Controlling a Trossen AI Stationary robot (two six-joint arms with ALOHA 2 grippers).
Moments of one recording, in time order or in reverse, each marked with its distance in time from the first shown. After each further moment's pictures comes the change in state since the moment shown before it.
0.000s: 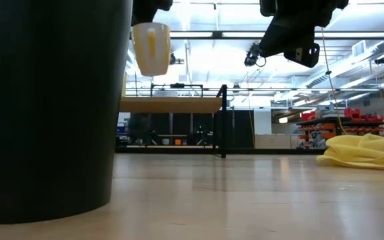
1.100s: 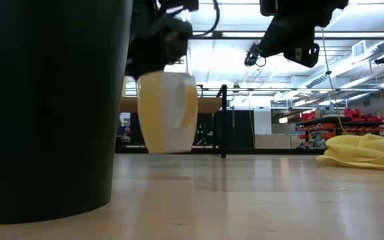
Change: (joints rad) left arm -0.434 0.002 -0.695 0.622 0.097 -0.815; right arm 0.000 0.000 0.000 0.000 0.000 -0.011
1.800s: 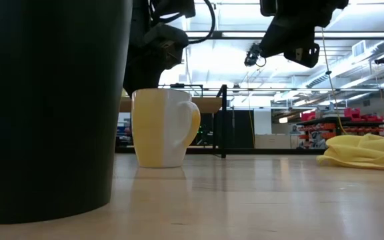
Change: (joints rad) left arm -0.027 0.000 -0.075 0.044 0.000 -0.073; right arm 0.000 0.000 0.000 0.000 0.000 0.002
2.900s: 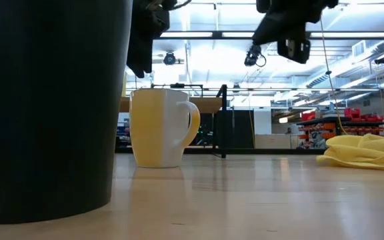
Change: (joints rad) left arm -0.018 -0.175 0.000 -0.041 -0.066 -0.053; right arm -0.057 -0.040 0.000 0.029 -0.065 -0.026
